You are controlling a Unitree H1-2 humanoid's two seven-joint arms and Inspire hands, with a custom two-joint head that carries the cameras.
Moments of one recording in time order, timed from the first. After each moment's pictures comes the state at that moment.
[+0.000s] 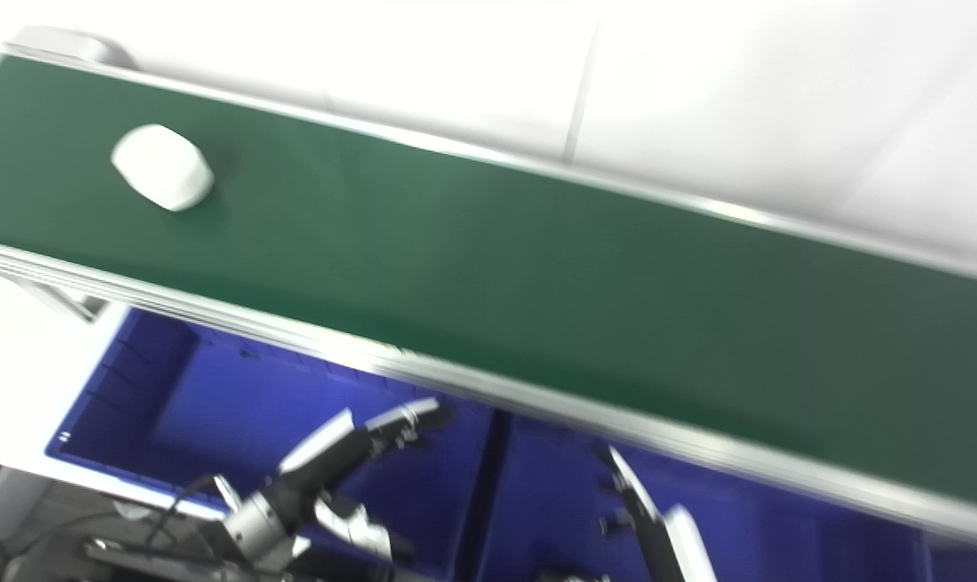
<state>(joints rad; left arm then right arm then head) 0.44 0.21 -0.31 -0.01 0.15 -0.39 -0.30 0.52 -0.29 0.24 -0.11 -0.40 -0.25 0.06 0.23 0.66</state>
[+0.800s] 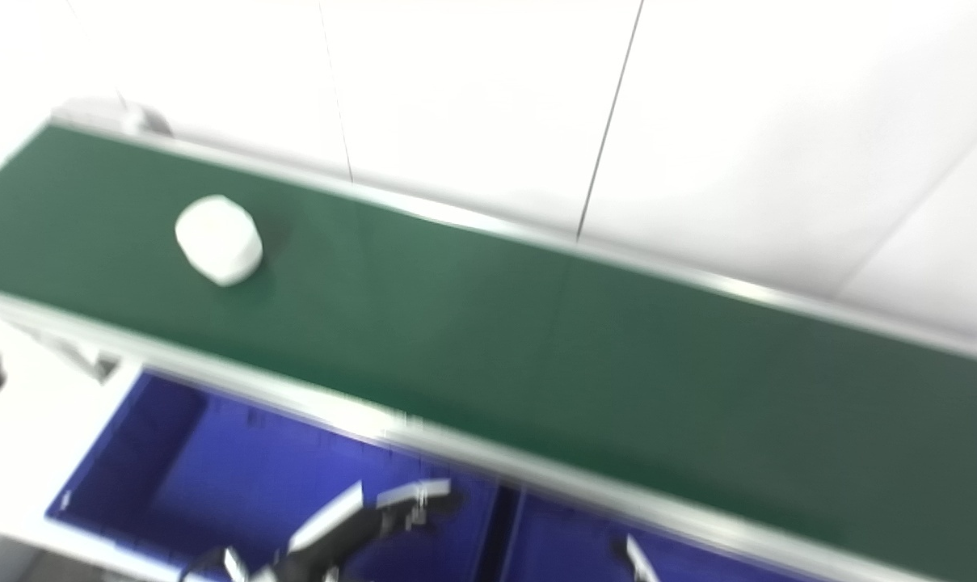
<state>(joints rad) 0.41 0.20 -0.33 0.09 0.16 -0.43 -0.26 0.50 -0.28 0.24 -0.03 -0.42 -0.32 0.03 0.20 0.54</state>
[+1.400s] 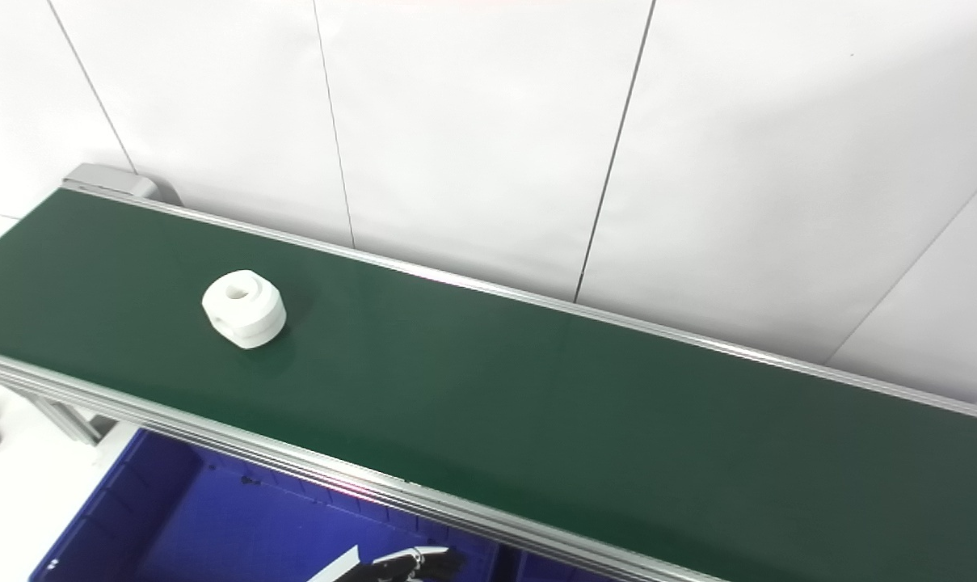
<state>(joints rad) 0.39 0.23 -0.37 0.09 0.14 -0.43 -0.22 0.50 -0.27 0.24 -0.02 -0.42 -0.32 0.02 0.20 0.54</state>
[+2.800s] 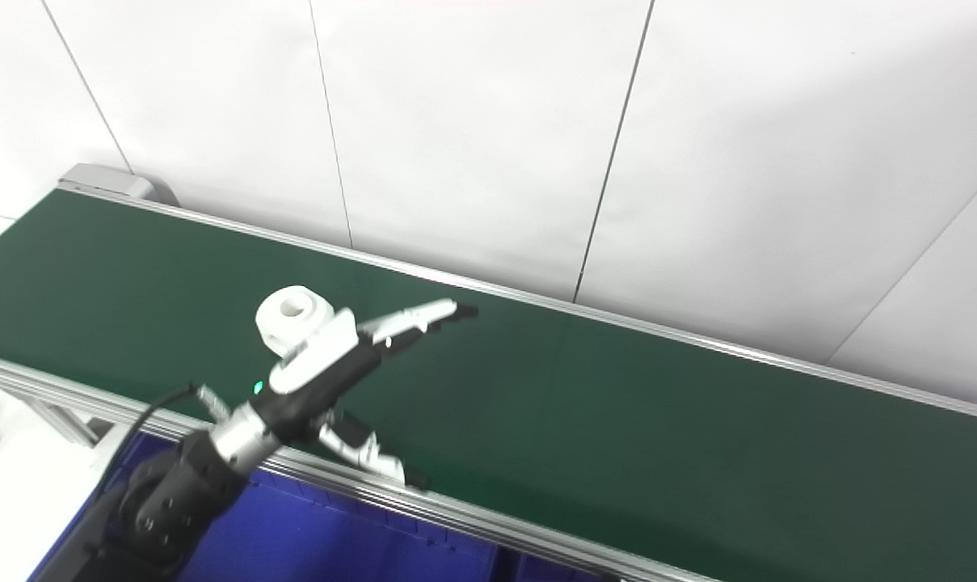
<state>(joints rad) 0.01 0.33 -0.14 -0.28 0.42 -0.27 -0.25 0.45 -0.25 0.23 0.01 -0.43 -0.39 -0.01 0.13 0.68</state>
